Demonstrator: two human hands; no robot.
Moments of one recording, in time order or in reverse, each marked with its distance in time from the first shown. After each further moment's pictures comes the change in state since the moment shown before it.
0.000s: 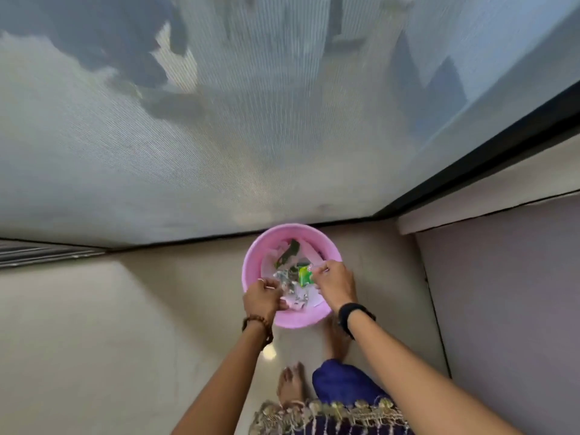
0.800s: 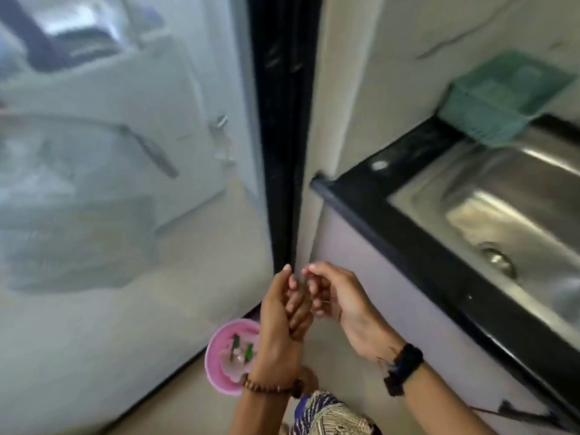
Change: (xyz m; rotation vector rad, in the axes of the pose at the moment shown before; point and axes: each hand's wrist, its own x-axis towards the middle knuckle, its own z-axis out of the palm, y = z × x) left_hand -0.475 0.236 -0.020 -0.553 -0.865 0.153; right_hand -0.403 -0.123 -0.317 1.030 0.085 -0.287
